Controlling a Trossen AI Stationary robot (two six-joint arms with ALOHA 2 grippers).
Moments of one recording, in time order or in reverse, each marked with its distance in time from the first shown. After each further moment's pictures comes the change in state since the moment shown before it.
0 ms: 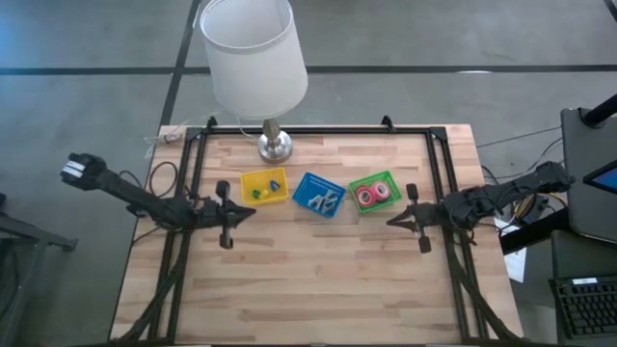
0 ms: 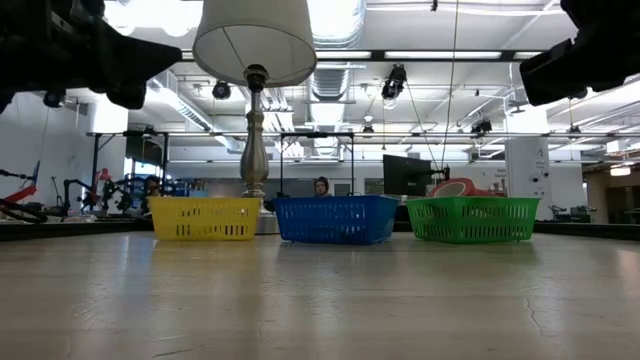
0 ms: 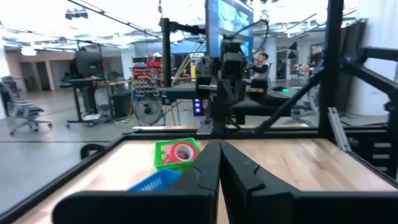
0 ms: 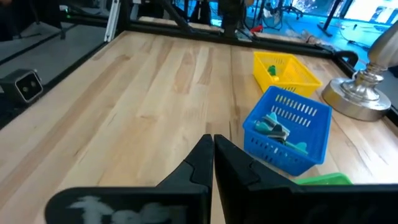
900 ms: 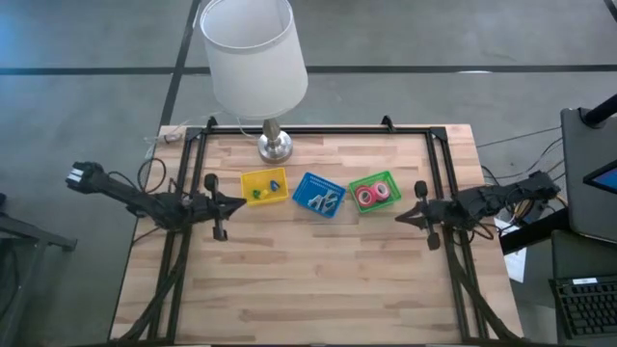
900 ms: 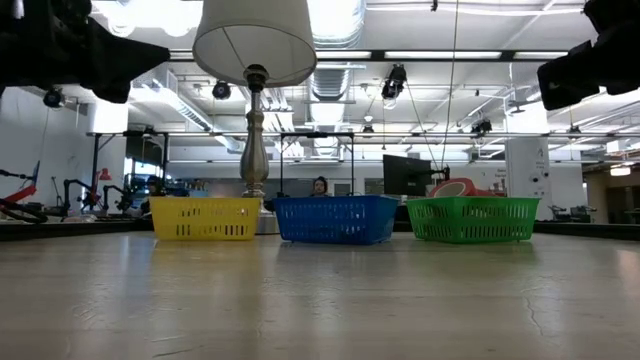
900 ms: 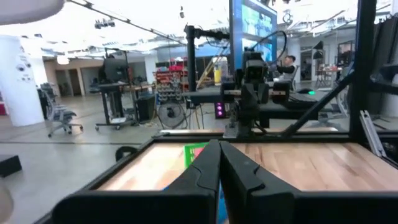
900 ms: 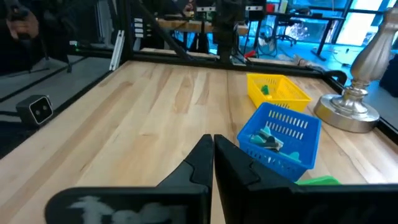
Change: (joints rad) left arm 0.000 -0.373 -0.002 -0.357 -0.093 0.053; right arm 0.000 -0.302 -0.084 -0.089 -0.001 0.004
